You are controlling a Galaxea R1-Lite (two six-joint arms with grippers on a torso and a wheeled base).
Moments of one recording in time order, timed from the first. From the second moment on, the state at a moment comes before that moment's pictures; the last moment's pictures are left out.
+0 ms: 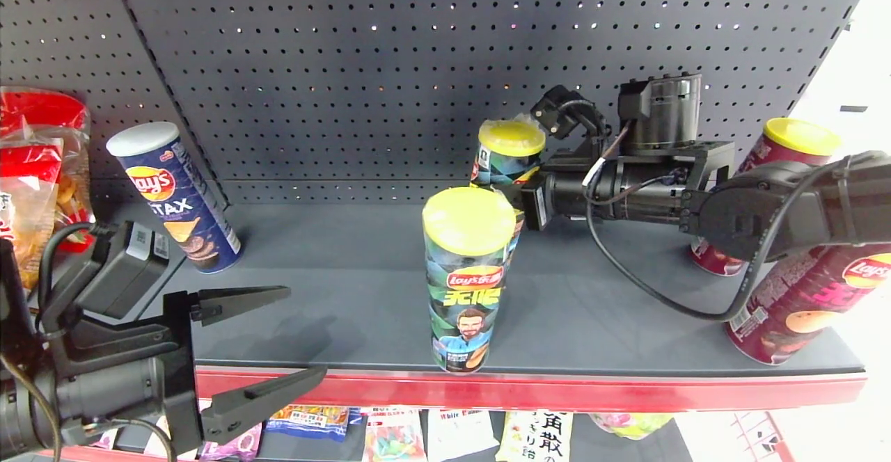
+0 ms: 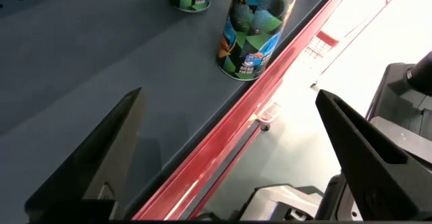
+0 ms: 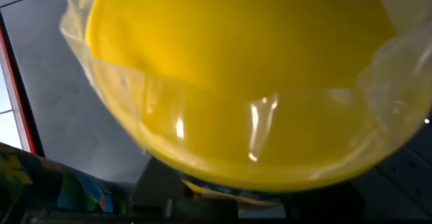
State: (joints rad) left arm -0.30 1.25 -0.37 -0.58 -0.64 0.13; right arm 0.51 1.90 -1.28 -0.34 0.36 -0.22
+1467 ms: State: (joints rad) left arm -0.30 1.37 -0.40 -0.58 -0.61 0.23; right arm 0.41 1.53 -0.76 -0.34 0.23 -0.21
